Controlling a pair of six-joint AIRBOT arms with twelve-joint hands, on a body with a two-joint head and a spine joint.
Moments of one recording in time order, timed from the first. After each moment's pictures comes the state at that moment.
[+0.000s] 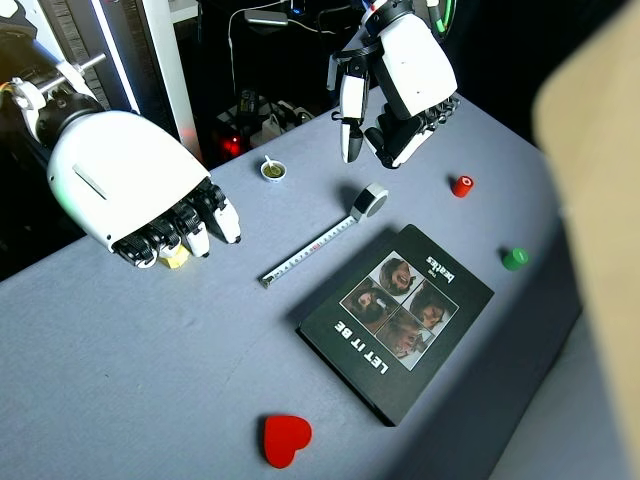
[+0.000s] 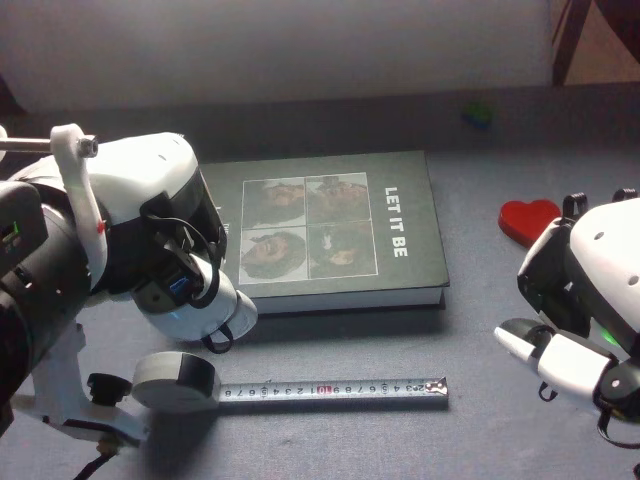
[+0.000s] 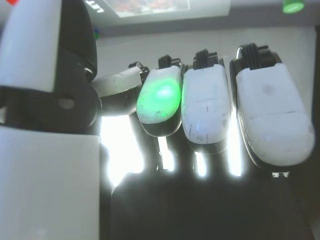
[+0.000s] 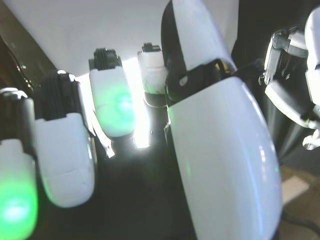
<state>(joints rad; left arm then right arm) 0.22 -0.87 0.45 -1.91 -1.15 2.40 -0.55 -0.93 0.32 -1.99 -1.32 1.16</state>
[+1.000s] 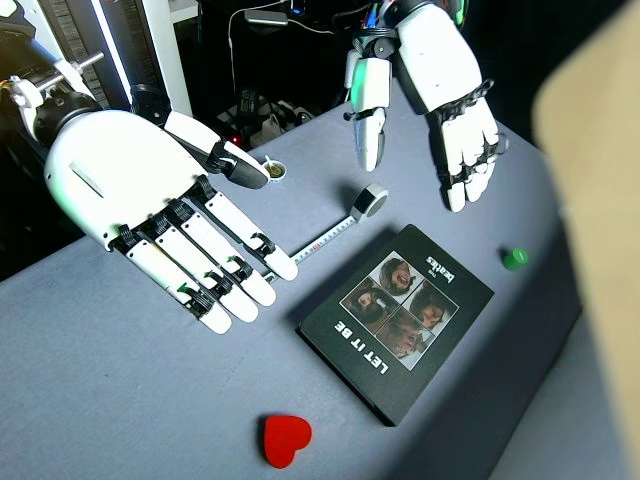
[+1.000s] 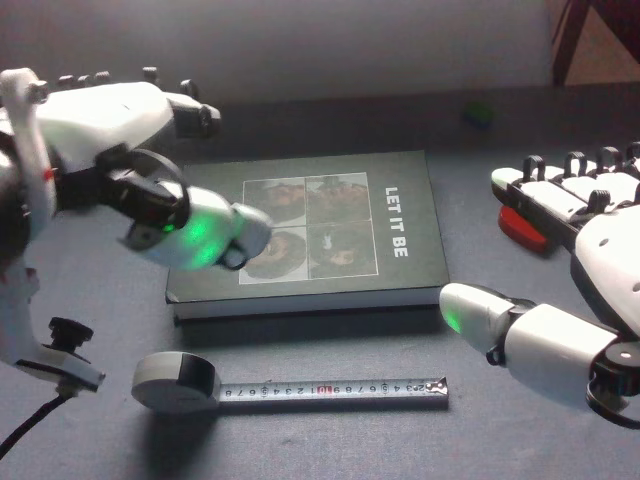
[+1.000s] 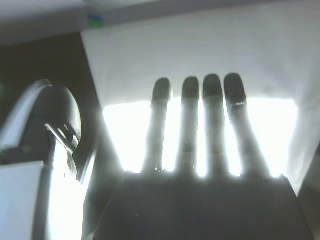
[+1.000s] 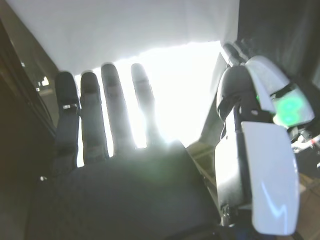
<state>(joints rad) 0.20 -0.76 0.51 -1.87 -0.90 2.46 -0.56 -0.93 0.32 -1.99 -1.33 1.15</state>
